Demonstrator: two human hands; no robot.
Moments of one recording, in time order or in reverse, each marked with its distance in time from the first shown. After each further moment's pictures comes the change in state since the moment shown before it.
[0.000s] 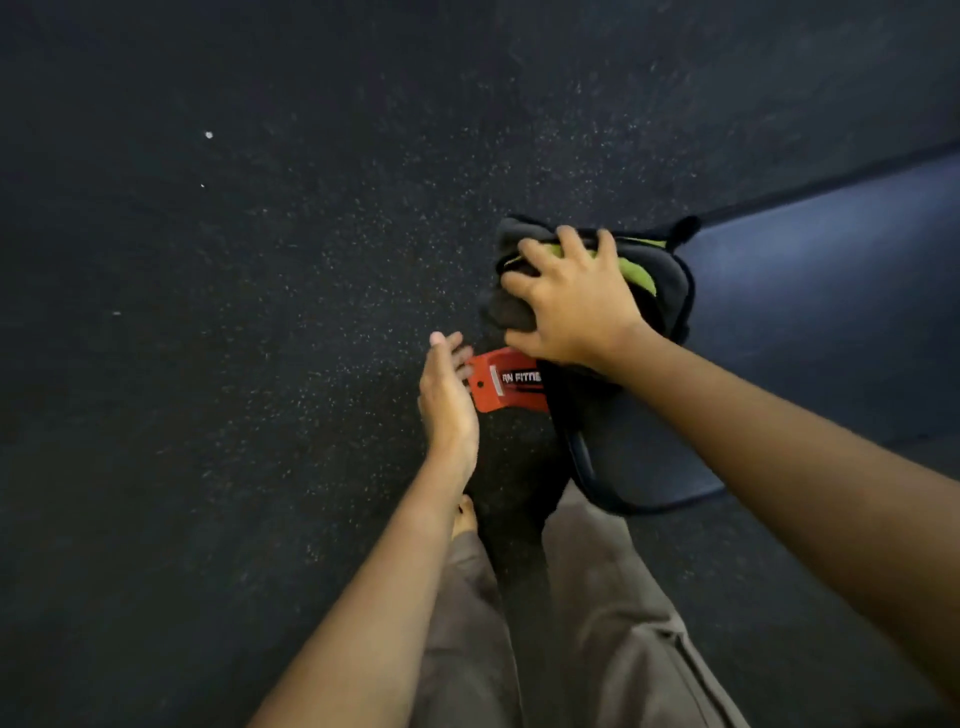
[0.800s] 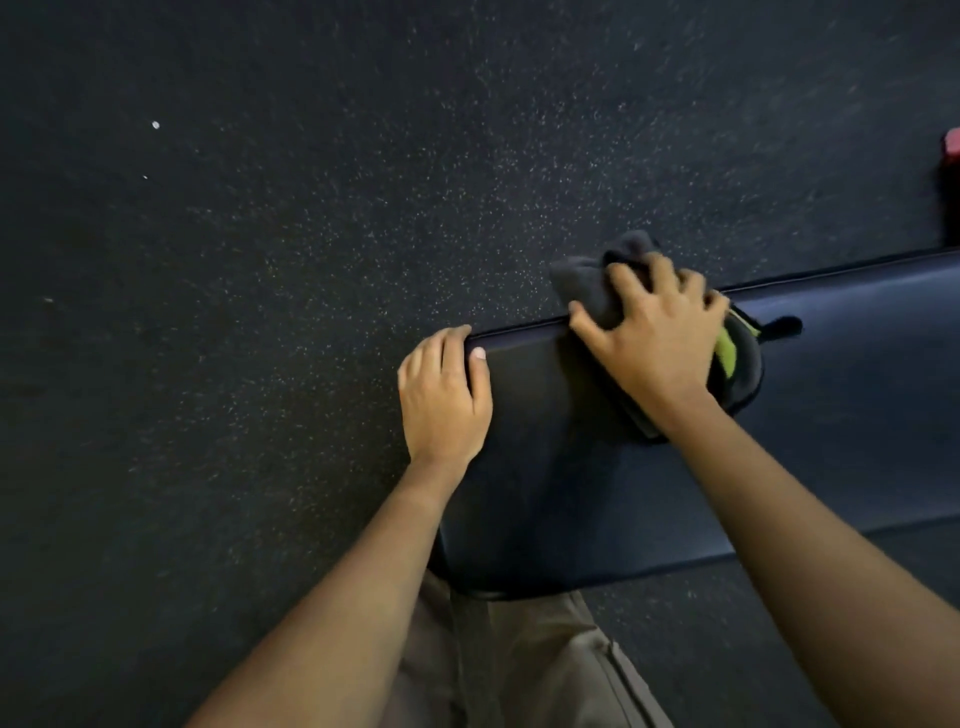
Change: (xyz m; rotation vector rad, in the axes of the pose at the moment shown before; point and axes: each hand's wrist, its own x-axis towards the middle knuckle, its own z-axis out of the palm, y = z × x) left_hand 0.012 0.011 0.130 0.948 0.184 0.784; right_hand -0.035 0.168 0.024 0.183 0.203 0.497
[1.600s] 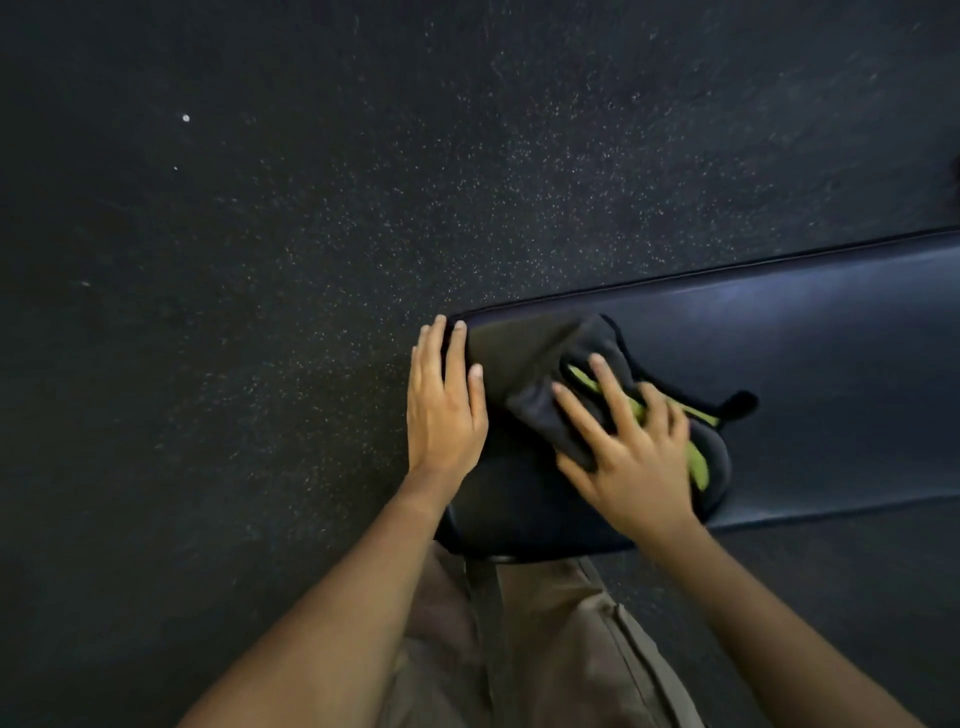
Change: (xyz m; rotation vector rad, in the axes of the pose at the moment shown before) left_hand -0.044 -0.012 -0.005 -0.010 -0.032 0.045; right_hand -0.137 0.009 0.021 0.062 0.105 -0.346
